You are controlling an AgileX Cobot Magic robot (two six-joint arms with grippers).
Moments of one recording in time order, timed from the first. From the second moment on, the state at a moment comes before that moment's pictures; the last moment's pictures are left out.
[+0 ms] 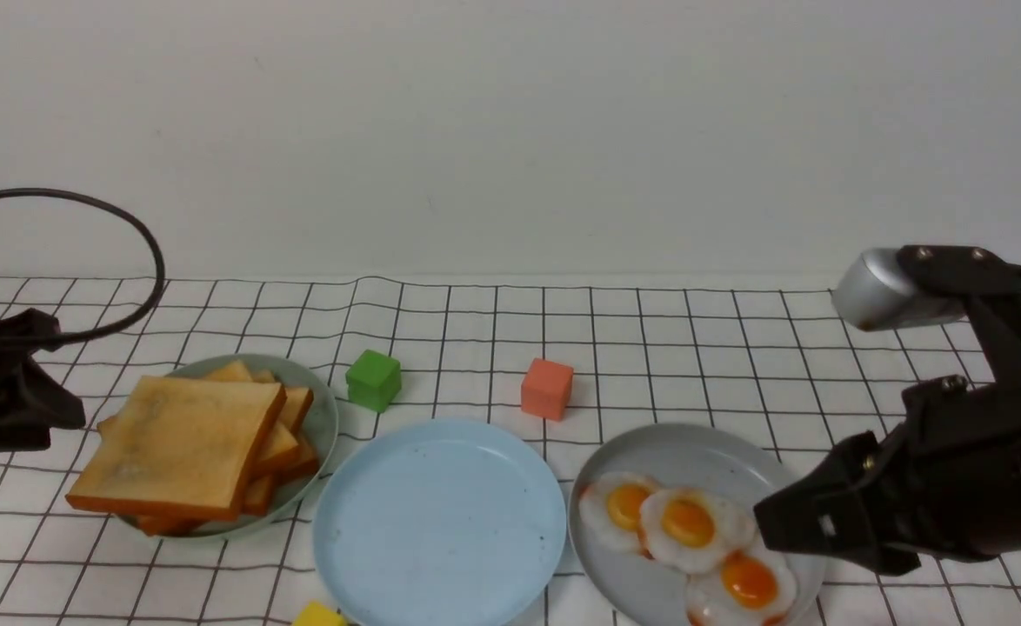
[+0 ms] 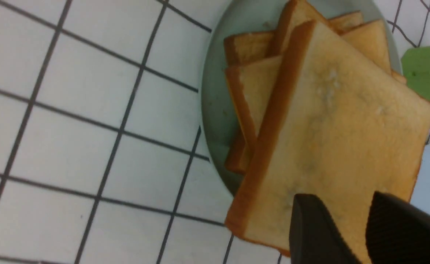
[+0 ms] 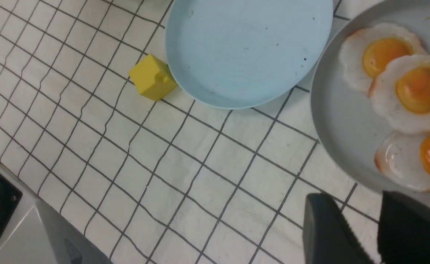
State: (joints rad) right arm 0.42 1.12 -0.87 0.56 0.81 -0.26; left arm 0.36 1.56 -1.00 -0.66 0.78 0.36
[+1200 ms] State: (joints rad) right arm 0.42 1.12 -0.87 0.60 0.81 -0.26; left arm 0.36 1.88 -1.18 -0.75 0.91 0.54
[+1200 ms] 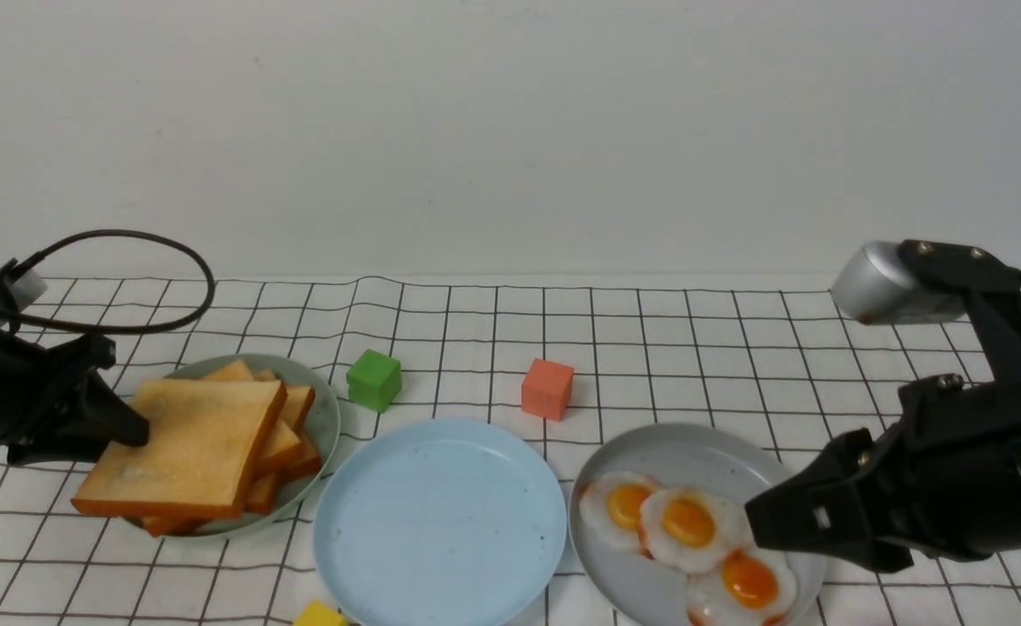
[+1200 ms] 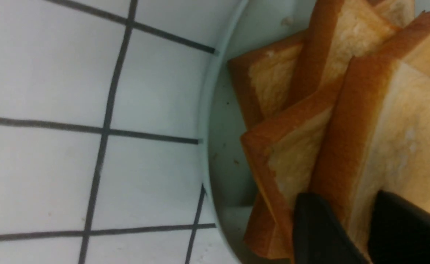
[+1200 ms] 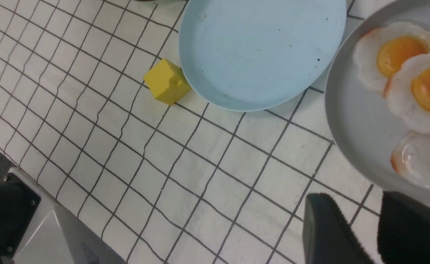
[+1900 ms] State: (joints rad) right arm 0.42 1.12 -0.87 0.55 0.83 -0.21; left arm 0.24 1.52 -1.14 -0.77 0.95 0.45
